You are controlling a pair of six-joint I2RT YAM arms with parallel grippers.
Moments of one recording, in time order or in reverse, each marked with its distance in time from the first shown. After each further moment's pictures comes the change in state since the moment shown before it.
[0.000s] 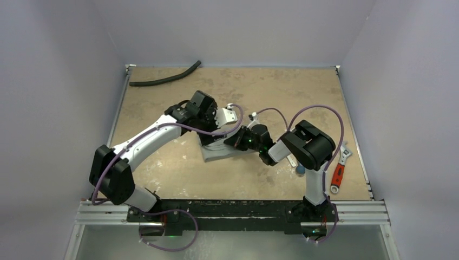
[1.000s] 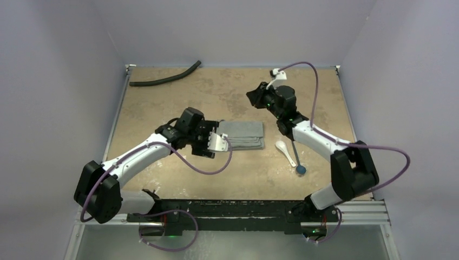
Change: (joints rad) left arm 0.016 -0.215 -0.291 0.219 0.157 0.442; right arm -0.219 -0.504 0.269 -0.486 0.192 -0.528
